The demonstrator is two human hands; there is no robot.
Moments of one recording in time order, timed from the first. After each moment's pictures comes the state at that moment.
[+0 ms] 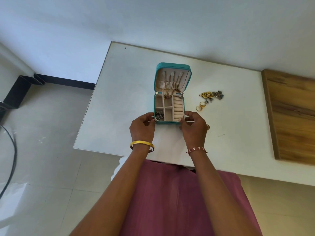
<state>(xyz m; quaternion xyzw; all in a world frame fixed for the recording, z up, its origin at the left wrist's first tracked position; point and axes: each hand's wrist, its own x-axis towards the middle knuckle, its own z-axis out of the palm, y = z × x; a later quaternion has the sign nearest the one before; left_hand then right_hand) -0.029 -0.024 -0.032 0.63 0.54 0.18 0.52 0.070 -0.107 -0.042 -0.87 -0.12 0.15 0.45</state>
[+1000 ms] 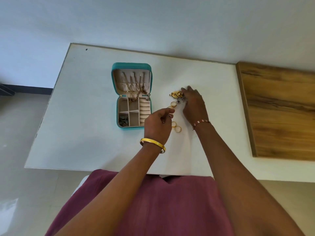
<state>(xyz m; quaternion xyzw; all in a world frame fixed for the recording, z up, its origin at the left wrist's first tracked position) 0.071 -0.083 -0.019 0.70 0.41 0.18 0.56 0.215 -0.126 -0.058 -0.91 -0.36 0.10 0.18</state>
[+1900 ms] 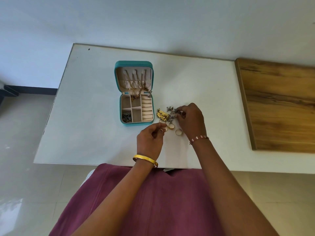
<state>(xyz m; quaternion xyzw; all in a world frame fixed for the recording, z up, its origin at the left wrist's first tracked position) 0.025 -0.106 -0.034 0.66 0.45 0.14 0.59 0.158 -0.159 -0.053 -0.91 -0.29 0.12 0.26</state>
